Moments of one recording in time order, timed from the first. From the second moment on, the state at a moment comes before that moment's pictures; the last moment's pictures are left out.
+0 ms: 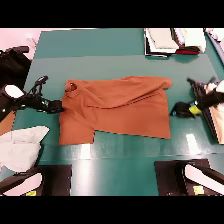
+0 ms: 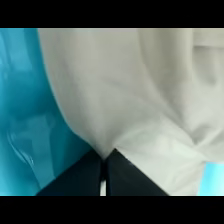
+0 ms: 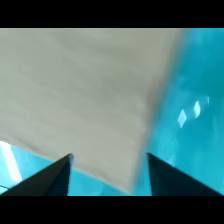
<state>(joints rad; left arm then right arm) 0.05 -1.16 0.87 1.07 -1.06 -1.30 -0.31 -1.13 0.85 -1.20 1.41 1.35</state>
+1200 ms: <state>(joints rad) 0.05 -0.79 1.20 1.11 -1.12 -1.36 -0.06 -0.88 1.14 -1.15 1.22 1.36</state>
